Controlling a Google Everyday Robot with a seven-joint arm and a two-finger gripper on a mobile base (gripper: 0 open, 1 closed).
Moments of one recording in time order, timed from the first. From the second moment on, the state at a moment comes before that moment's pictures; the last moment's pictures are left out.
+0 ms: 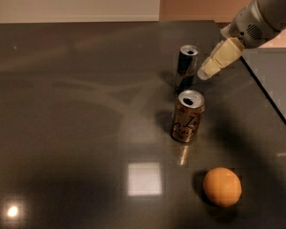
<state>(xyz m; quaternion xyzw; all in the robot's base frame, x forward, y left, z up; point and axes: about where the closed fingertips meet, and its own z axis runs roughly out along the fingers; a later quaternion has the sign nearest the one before) 0.589 -0.181 0.951 -0.49 0.81 0.11 0.30</state>
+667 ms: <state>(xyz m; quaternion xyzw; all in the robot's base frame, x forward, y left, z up) 0.611 -0.156 0.933 -0.45 0.81 0.14 0.34</state>
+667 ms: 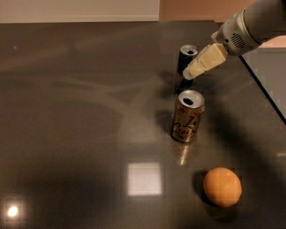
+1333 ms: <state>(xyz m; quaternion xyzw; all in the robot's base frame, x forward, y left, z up) 0.629 -0.146 0.919 -0.43 0.81 0.16 0.37</state>
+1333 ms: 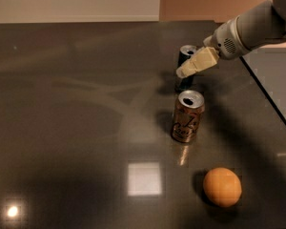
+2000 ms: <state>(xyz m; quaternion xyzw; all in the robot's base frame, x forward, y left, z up) 0.641 -0.147 0.916 -0.41 0.81 0.18 0.38</state>
